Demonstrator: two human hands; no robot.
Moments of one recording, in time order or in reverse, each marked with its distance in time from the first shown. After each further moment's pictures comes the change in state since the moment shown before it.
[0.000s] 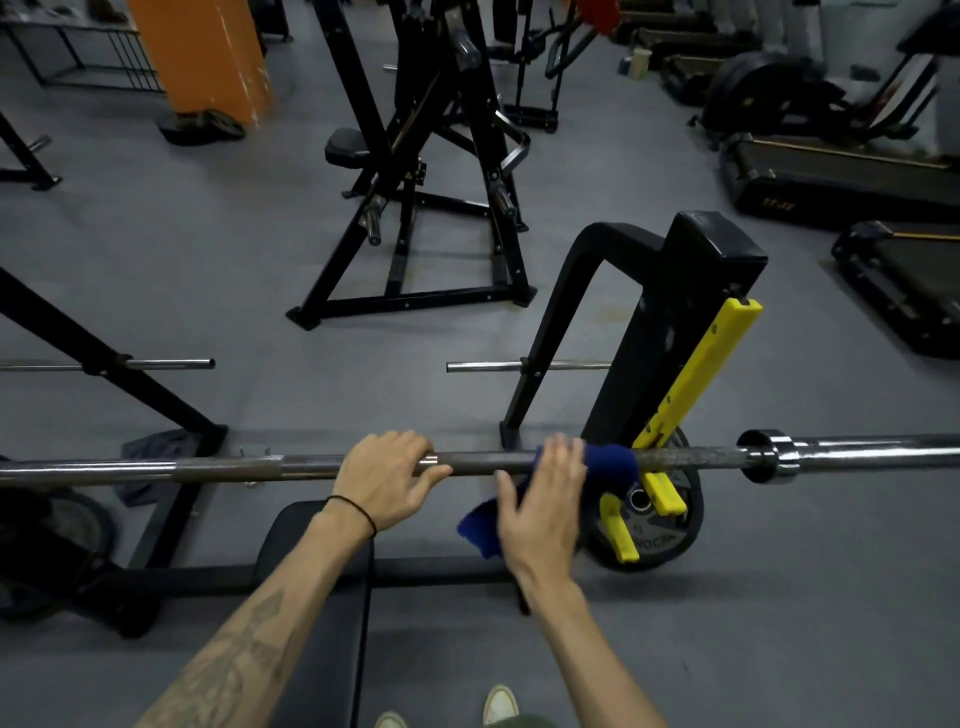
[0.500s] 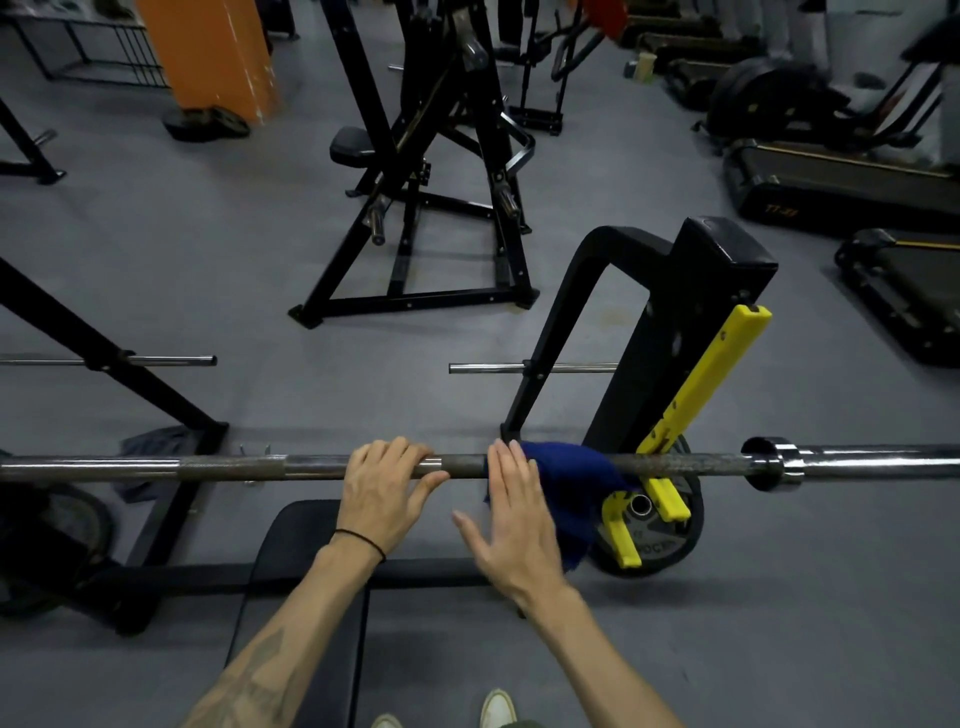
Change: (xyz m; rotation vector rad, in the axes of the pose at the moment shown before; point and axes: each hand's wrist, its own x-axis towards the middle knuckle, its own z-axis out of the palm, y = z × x) left_hand -0.025 0.013 0.018 -0.028 0.200 -0.156; right_hand -0.008 -0.003 0.008 -0.051 -0.165 -0.390
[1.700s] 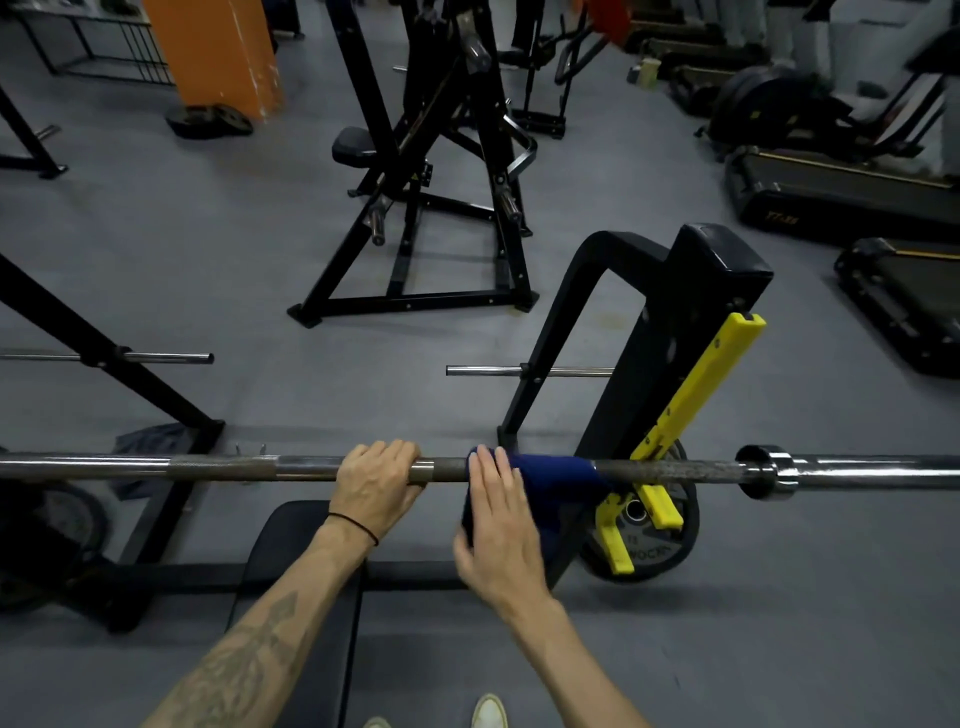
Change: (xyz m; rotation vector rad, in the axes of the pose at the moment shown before) left_hand 0.017 -0.004 0.002 0.182 -0.065 0.095; right_hand -0.002 -0.013 0.002 -0.047 0.071 -0.043
